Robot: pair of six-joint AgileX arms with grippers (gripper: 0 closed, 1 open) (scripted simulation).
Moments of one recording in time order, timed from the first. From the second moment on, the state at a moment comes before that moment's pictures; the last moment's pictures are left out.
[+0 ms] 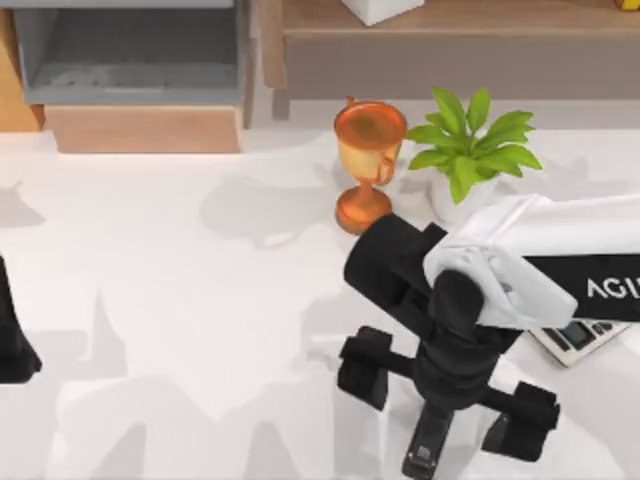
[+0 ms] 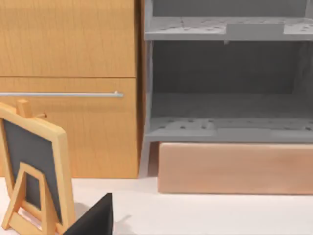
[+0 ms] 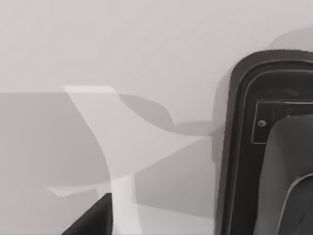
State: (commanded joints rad) left arm 0.00 0.00 0.00 0.00 0.00 0.00; right arm 0.82 1.88 1.09 -0.77 0.00 1.23
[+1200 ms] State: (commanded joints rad) left arm 0.00 0.00 0.00 0.00 0.00 0.00; right arm 0.82 1.88 1.08 -0.77 0.00 1.23
